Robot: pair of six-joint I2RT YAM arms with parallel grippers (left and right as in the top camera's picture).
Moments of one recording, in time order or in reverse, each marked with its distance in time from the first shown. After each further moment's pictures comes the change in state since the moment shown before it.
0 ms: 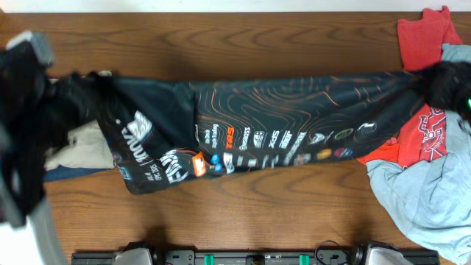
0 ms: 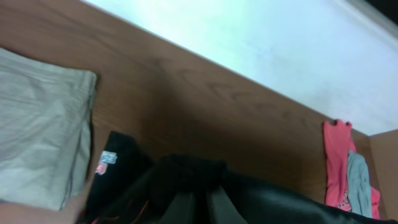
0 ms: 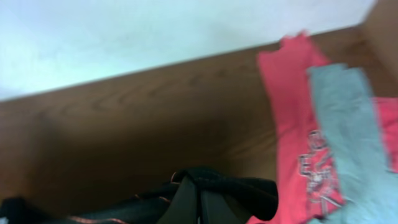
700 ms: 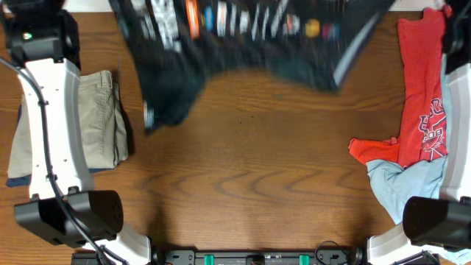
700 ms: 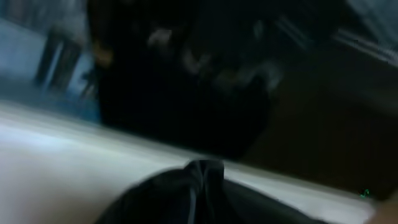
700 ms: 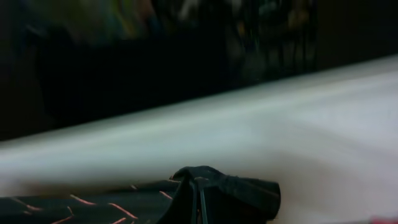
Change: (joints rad) left arm -0.035 0.502 0.001 1.413 0.154 -0.316; right arm 0.022 0.439 0.106 0.948 -0.099 0.184
